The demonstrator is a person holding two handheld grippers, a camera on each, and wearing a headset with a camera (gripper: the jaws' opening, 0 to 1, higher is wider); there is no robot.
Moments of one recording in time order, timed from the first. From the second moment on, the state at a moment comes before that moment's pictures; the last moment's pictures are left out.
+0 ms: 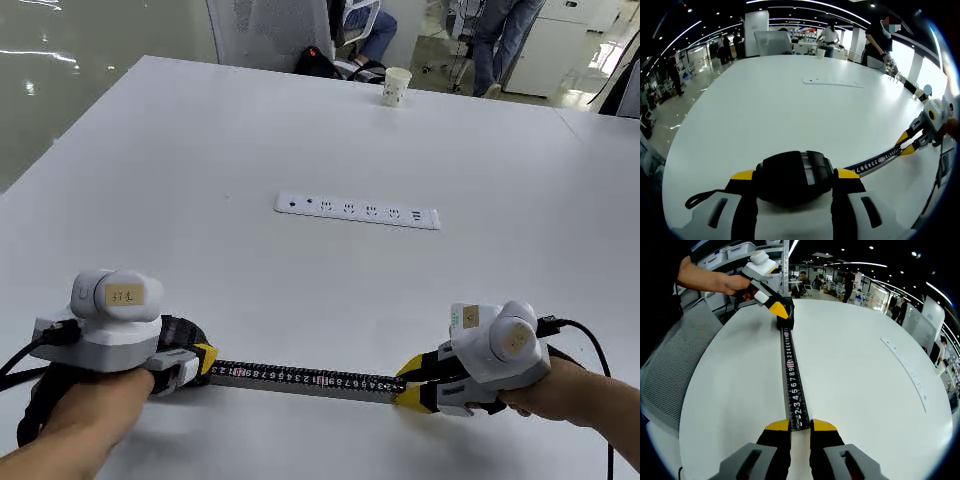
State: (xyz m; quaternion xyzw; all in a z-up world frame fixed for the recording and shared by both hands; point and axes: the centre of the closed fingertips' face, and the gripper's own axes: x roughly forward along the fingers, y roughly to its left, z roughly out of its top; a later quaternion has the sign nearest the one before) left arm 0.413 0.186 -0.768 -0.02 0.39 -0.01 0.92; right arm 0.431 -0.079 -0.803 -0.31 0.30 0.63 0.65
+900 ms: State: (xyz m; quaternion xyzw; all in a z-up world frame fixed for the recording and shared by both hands) left arm 0.412 0.186 -0.768 -0.03 0.39 -0.02 0.92; right arm 0.431 -0.077 -0.803 -0.32 0.31 0.63 0.64
